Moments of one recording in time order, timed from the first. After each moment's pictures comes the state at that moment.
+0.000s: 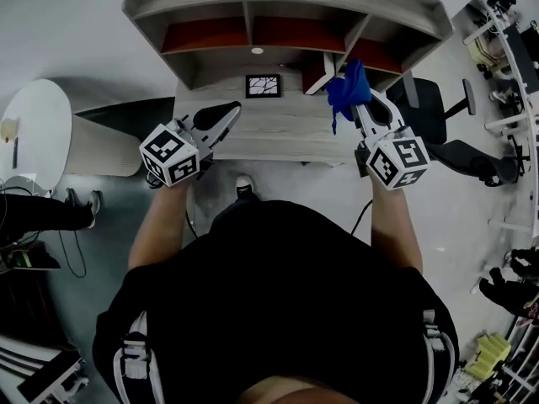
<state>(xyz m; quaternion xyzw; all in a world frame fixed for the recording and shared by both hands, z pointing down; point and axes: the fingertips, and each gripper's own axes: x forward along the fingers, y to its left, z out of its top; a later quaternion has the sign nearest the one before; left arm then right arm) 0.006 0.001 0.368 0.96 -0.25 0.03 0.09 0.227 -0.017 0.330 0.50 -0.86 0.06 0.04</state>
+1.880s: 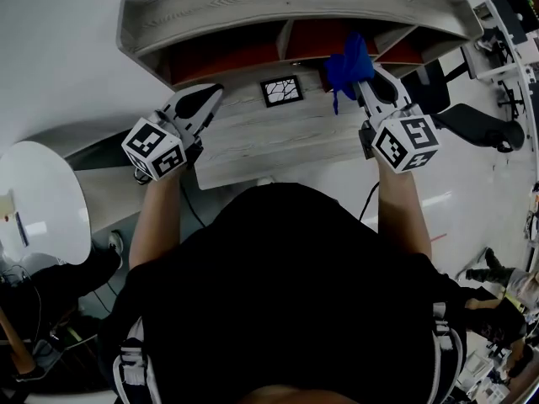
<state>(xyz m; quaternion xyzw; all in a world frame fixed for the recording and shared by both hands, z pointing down) -0.134 -0.180 0.392 0.98 -0.18 0.02 0.12 0.102 -0.152 0.340 0.57 -0.81 0.08 0.06</state>
